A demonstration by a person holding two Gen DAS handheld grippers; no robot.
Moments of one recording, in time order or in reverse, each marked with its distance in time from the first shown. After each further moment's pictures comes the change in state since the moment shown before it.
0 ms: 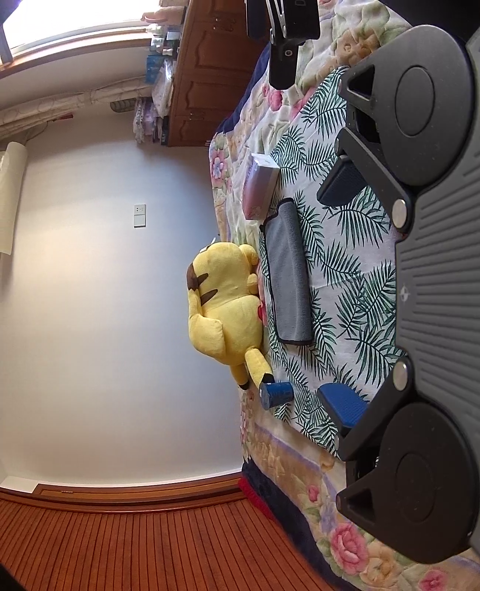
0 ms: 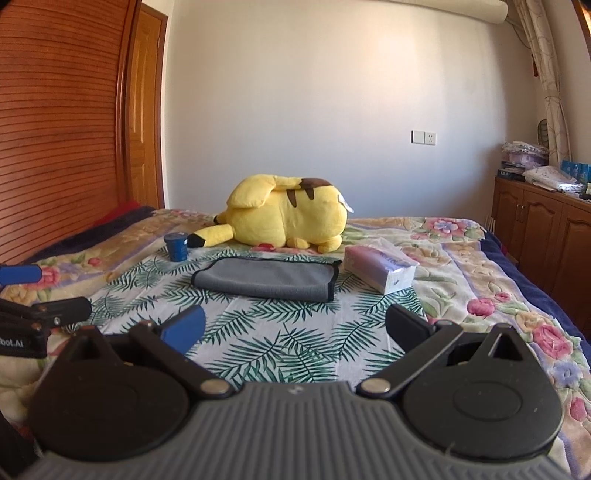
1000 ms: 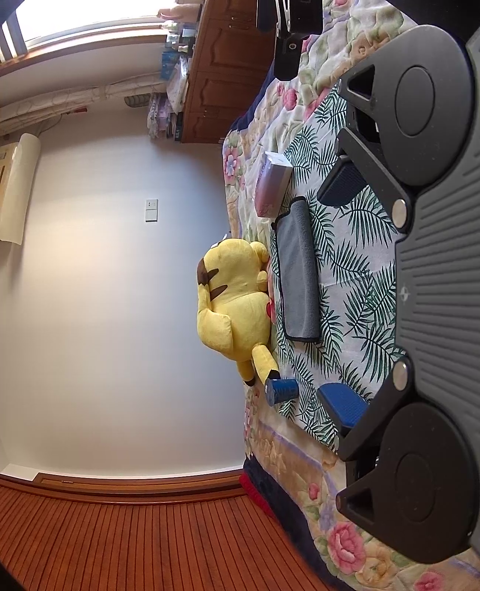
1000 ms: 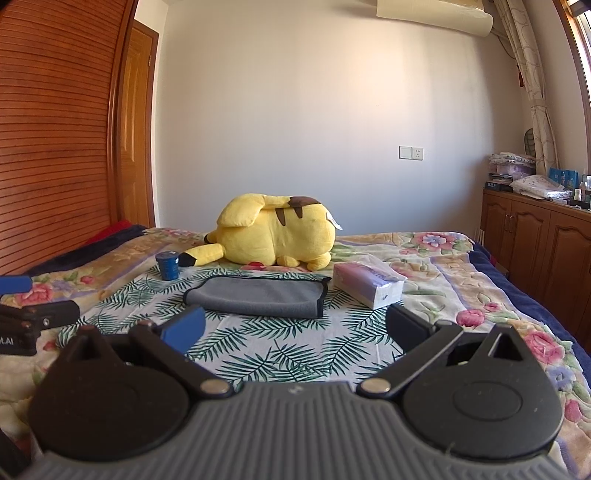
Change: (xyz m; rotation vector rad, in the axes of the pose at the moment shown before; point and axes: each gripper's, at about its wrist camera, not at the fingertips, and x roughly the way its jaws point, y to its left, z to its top) left arm -0.006 0.004 0.001 -0.033 -0.029 -0.001; right arm -0.006 -0.004 -0.001 0.011 -0.053 -0.029
